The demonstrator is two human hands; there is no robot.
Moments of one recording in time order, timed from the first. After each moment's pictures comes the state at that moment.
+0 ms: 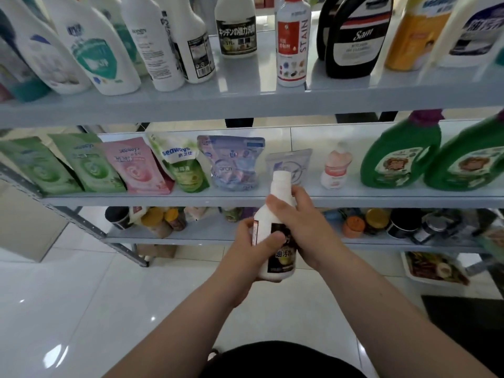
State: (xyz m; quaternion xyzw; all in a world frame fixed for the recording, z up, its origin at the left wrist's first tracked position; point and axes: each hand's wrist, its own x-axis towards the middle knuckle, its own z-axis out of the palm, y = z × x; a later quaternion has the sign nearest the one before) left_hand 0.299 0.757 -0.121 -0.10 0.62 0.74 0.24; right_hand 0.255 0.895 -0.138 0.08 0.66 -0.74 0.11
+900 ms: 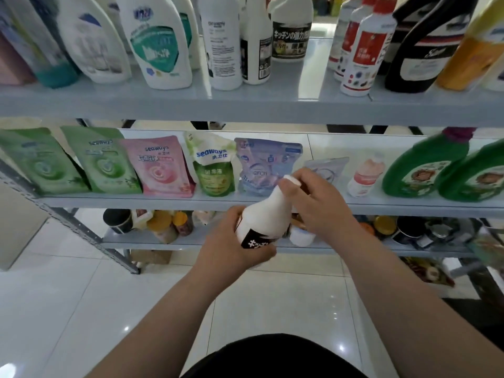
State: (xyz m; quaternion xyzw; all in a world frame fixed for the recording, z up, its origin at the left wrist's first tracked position) left_hand 0.250 0.590 -0.131 0.05 0.84 0.53 0.07; right_hand 0.217 0.786 -0.093 -0.02 0.86 -0.50 -0.05
